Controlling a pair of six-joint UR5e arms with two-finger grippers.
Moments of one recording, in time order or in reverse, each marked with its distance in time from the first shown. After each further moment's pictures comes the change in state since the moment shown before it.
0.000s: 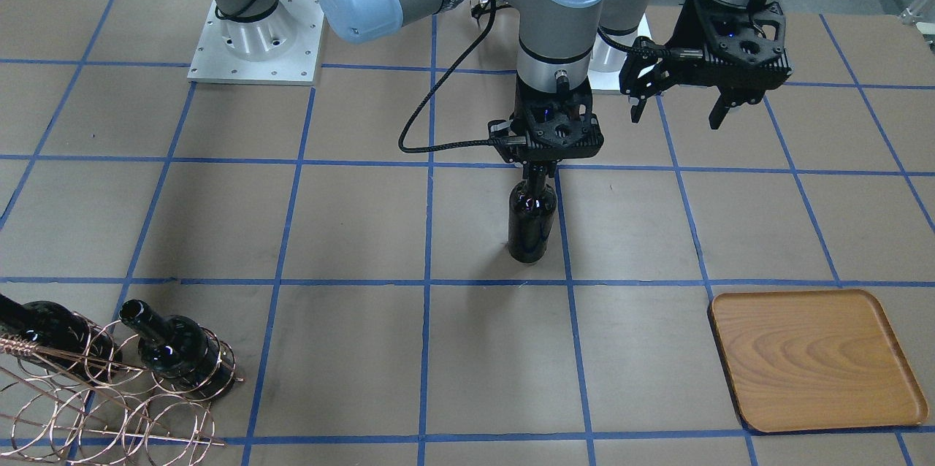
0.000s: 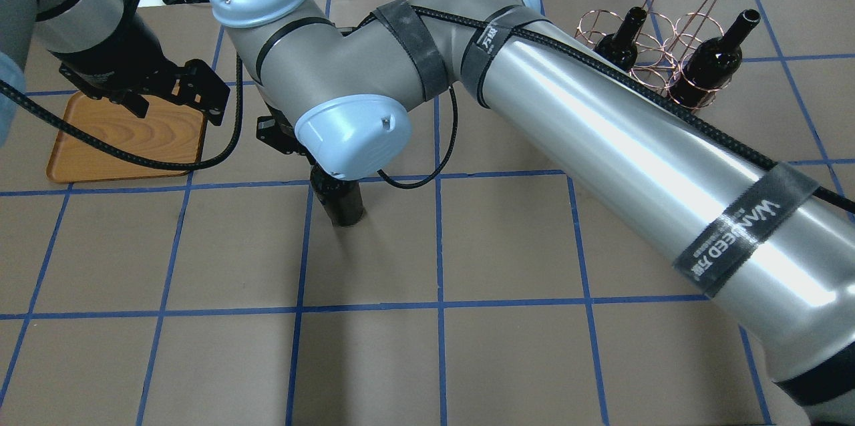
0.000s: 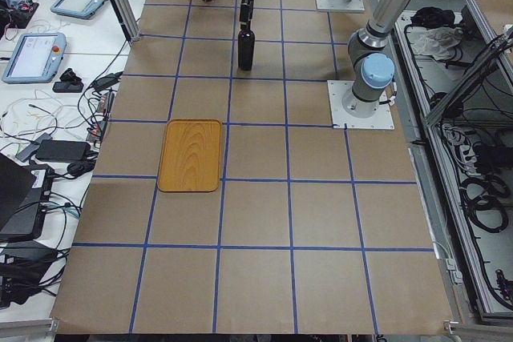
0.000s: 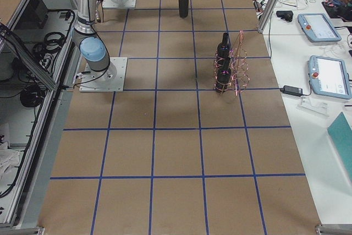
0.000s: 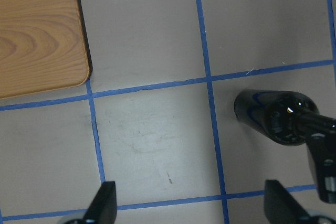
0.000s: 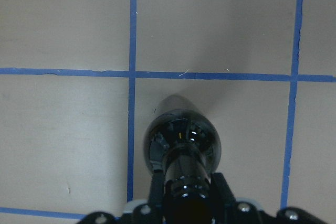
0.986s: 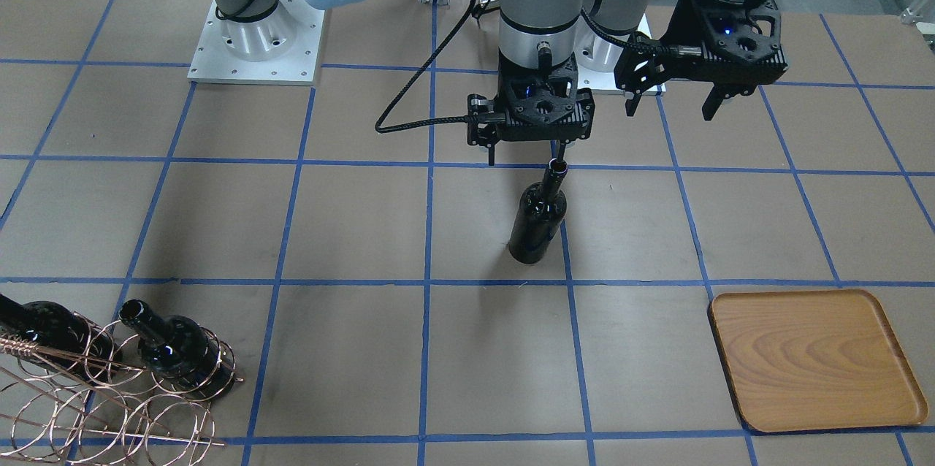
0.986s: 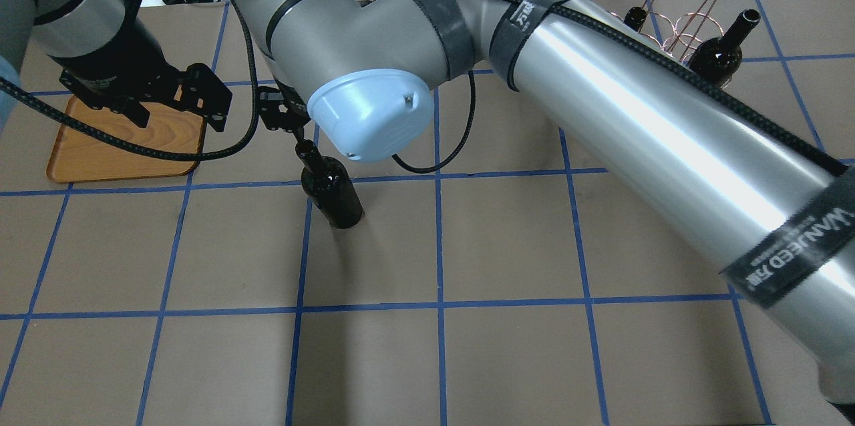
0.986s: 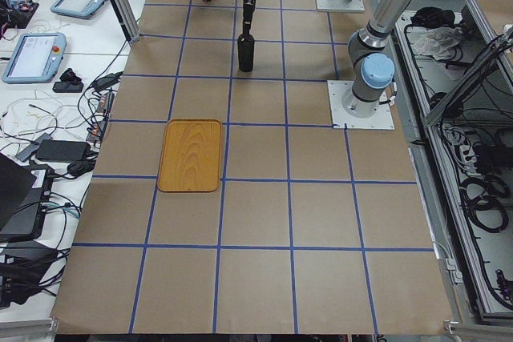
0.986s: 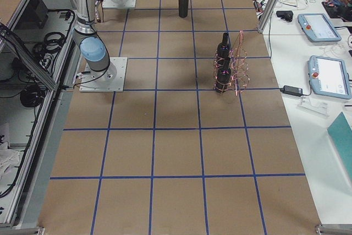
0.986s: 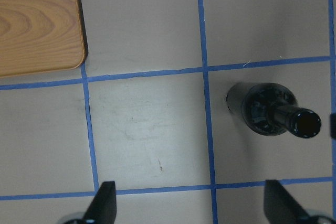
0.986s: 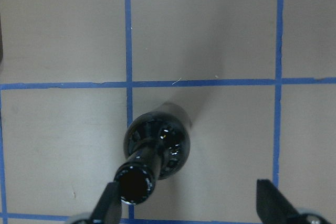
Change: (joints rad) left arm -0.007 0.003 0.008 -0.052 -0.005 -0.079; right arm -0.056 -0.071 -0.009 0.053 -0.028 -0.049
